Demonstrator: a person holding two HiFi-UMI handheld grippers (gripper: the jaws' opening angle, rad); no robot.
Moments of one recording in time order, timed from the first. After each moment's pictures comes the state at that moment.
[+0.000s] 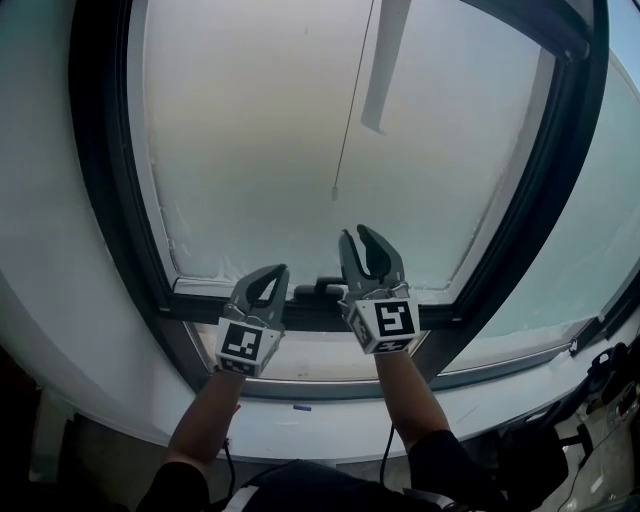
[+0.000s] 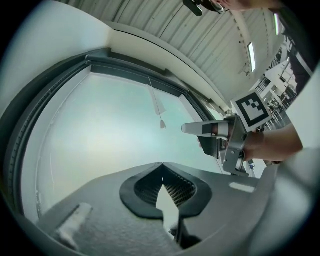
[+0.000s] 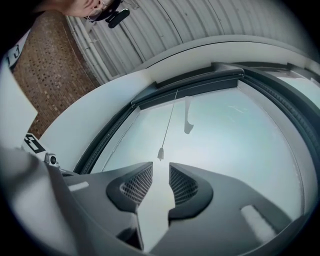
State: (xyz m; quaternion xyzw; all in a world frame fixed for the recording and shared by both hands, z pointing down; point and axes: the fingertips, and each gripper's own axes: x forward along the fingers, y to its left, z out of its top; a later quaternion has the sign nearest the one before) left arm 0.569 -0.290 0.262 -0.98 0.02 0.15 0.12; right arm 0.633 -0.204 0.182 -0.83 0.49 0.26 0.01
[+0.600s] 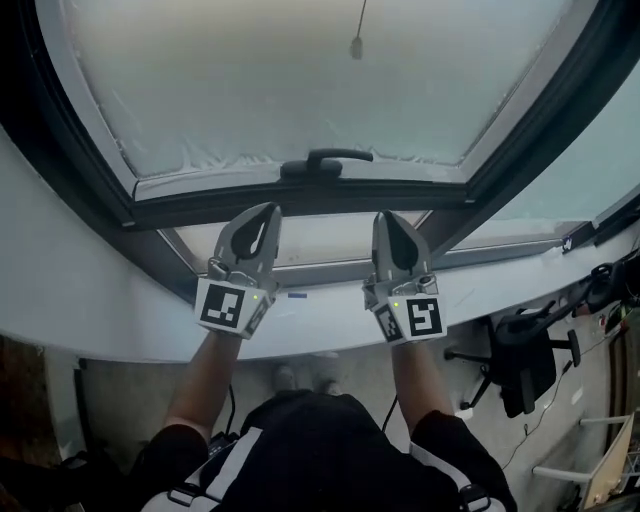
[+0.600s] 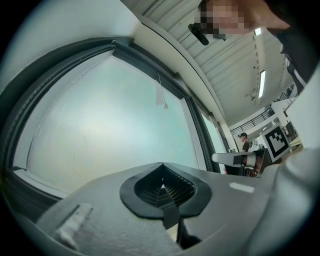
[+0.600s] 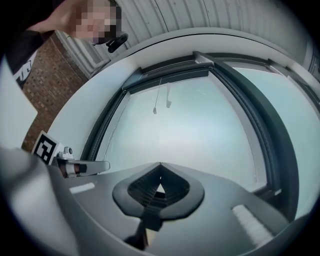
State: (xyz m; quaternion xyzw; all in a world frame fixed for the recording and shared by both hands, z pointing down) left arm 0.542 -0.265 0.353 -0.99 -0.05 0.15 0.01; right arm 0.607 -0.106 0.343 -0.89 0.43 0.14 0.03
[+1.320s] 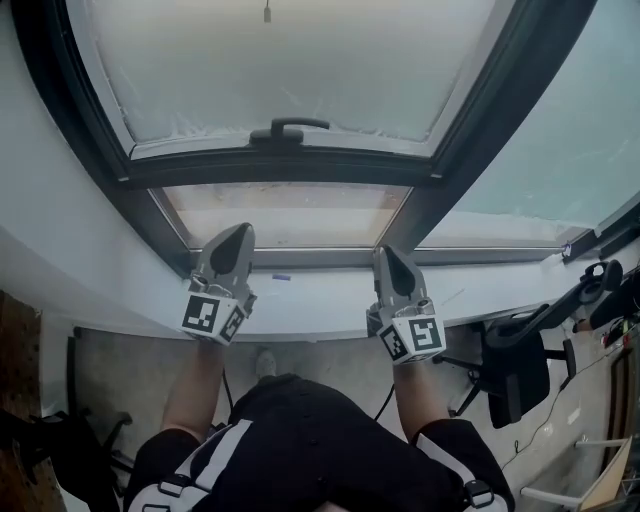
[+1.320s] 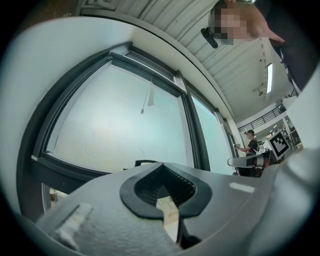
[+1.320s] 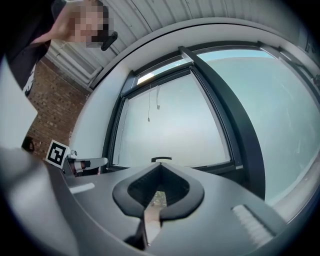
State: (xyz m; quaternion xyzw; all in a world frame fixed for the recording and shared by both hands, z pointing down) left arm 0.463 -0.169 0.396 -0.99 0.01 0.12 -0.01; right arm 0.562 0.050 0.411 -0.88 0.47 0.07 0.06
